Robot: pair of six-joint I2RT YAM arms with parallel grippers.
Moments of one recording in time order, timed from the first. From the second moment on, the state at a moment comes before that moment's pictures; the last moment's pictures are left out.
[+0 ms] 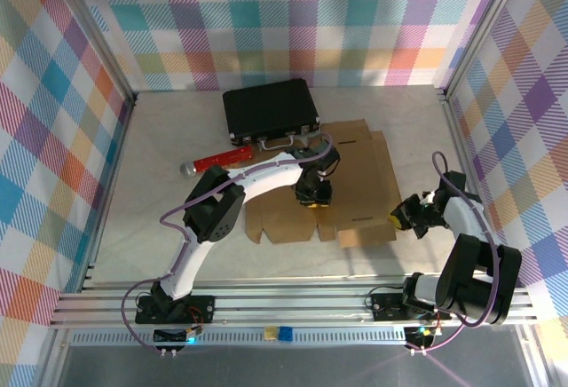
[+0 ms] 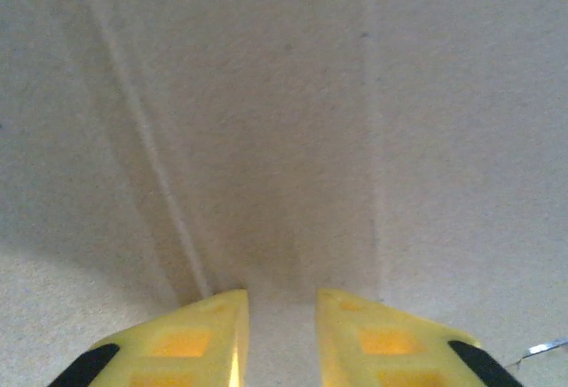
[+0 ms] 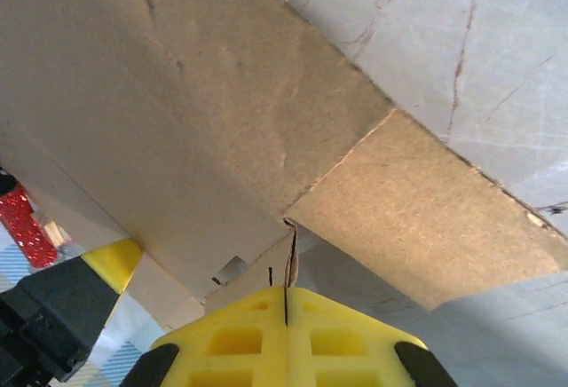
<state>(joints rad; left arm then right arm) -0.84 2.23 1.80 -0.86 0.19 -0.76 -0.32 1.27 0.65 -0.79 -0.63 0.60</state>
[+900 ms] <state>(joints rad) -1.01 1.83 1.91 -0.93 -0.05 -0.43 -0.07 1.17 1.22 -1.07 -0.39 0.91</state>
